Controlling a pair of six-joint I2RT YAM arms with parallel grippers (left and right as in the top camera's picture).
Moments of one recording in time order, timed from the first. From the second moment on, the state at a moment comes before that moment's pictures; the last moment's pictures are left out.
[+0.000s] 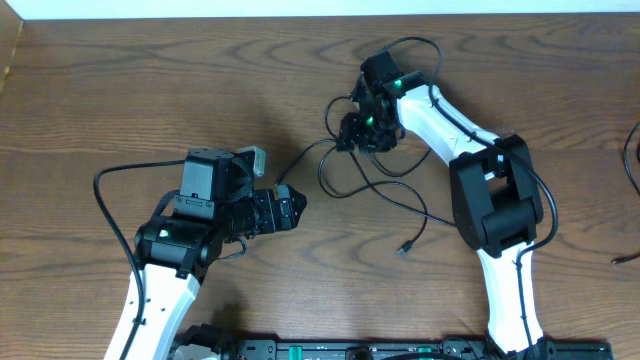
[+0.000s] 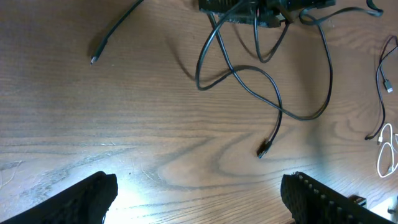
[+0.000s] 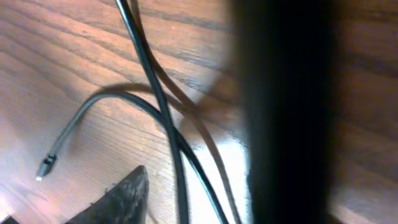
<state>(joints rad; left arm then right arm) -0.22 1.04 0.87 -0.82 0.41 -0.41 0.42 2.32 1.80 -0.84 -0.42 0.35</state>
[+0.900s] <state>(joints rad) -0.22 1.04 0.87 -0.82 0.41 -0.40 0.35 2.31 1.80 -0.73 -0.41 0.40</state>
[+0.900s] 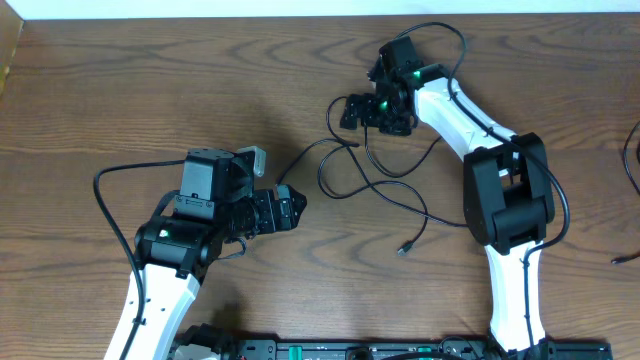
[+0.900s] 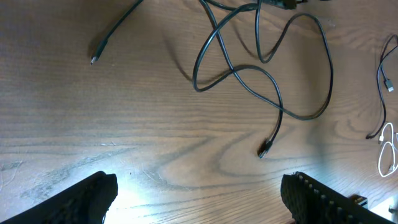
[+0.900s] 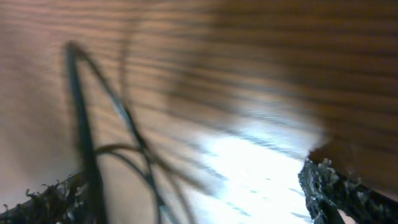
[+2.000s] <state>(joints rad) -0.22 1.04 0.87 -0.84 0.41 -0.40 0.41 2.31 1.83 -1.10 -0.27 0.36</state>
